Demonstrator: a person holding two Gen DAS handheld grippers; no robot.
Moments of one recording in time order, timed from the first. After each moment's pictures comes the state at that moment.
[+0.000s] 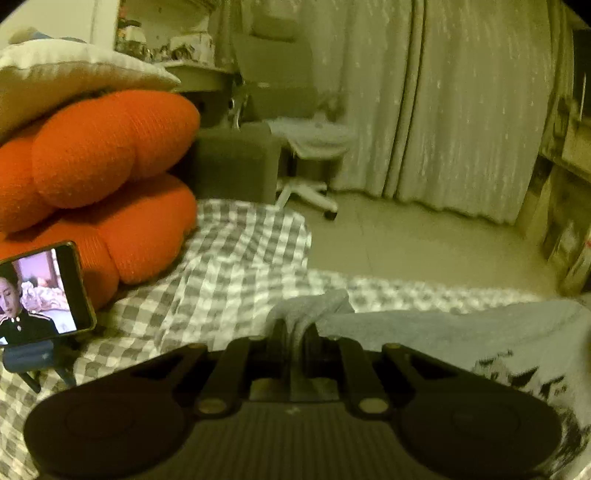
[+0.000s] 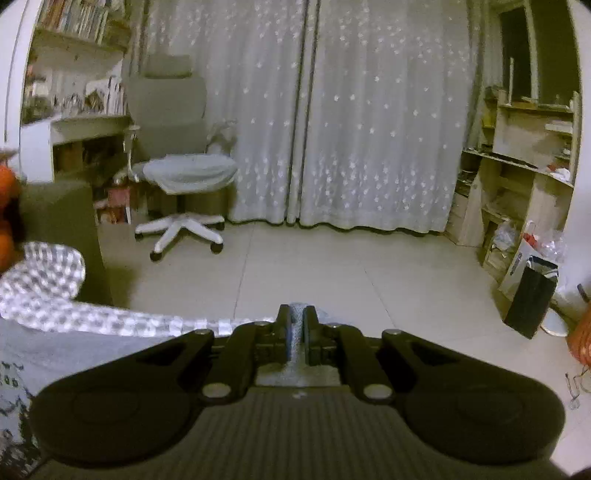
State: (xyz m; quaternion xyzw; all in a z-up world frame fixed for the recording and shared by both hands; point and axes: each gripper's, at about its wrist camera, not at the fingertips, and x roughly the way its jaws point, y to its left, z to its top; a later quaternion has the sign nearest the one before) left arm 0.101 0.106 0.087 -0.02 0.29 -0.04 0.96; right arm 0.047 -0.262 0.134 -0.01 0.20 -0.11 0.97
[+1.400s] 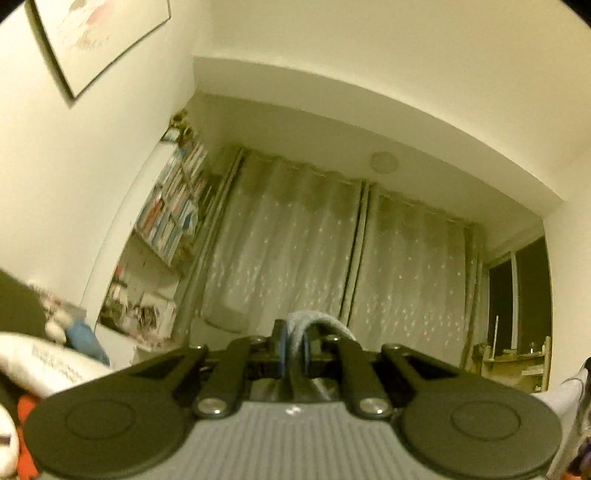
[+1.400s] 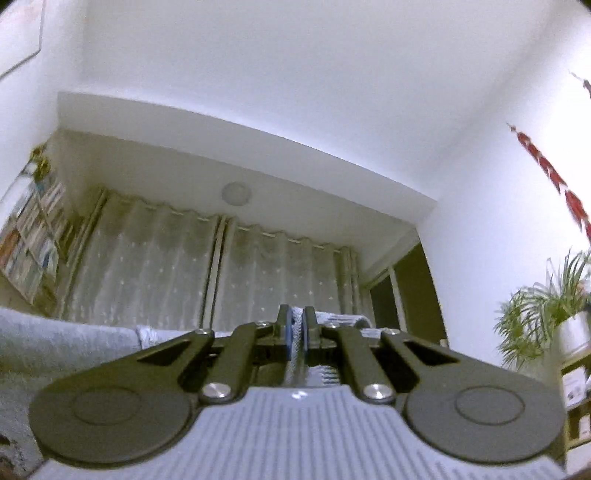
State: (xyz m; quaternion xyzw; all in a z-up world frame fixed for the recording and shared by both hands) left arm -0.164 0.145 0.345 -0.13 -0.17 -0.09 0.97; right arm -0.175 -0.234 0.335 -0.07 -0.30 -0.26 0.92
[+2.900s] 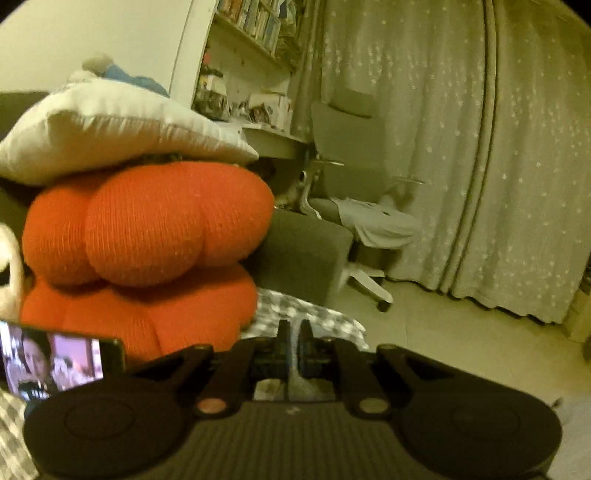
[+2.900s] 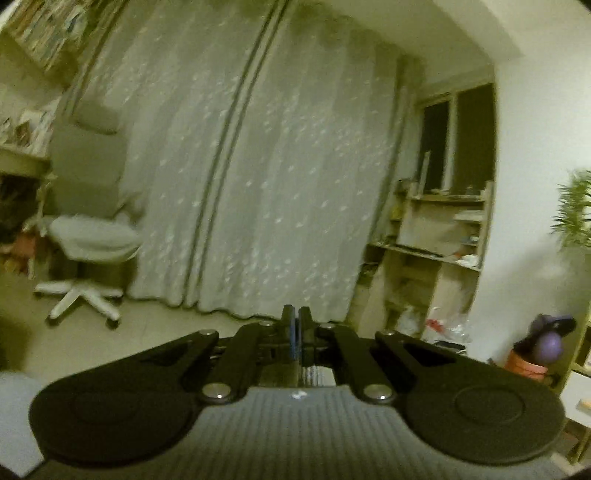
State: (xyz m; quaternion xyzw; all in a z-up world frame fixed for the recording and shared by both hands) left arm 0.141 0.136 0.128 -0.09 0.18 0.08 0.98; right arm 0.099 -0.274 0.133 -0.10 0.05 -0.28 0.95
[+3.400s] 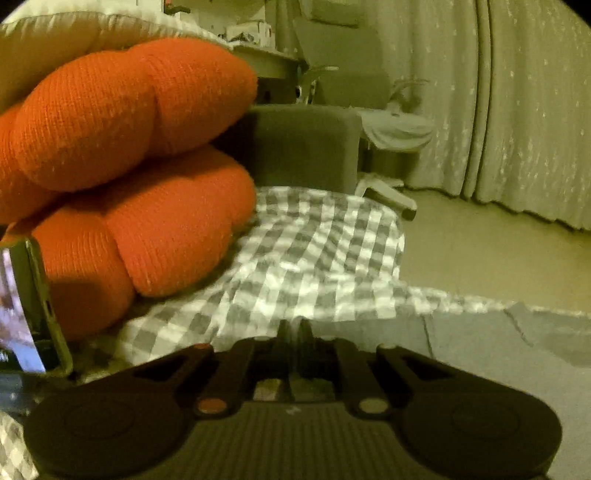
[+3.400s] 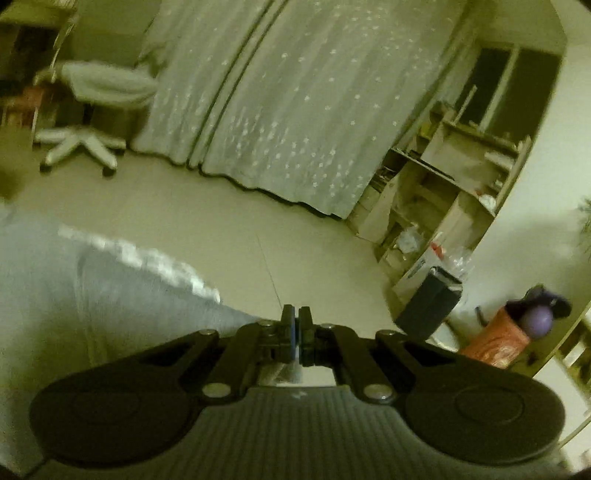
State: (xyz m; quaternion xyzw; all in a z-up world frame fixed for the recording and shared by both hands) left arm 0.190 0.124 0.050 -0.01 0.28 0.07 0.96; right arm 0.139 -0.306 0.029 -0.15 0.25 -0.27 0.92
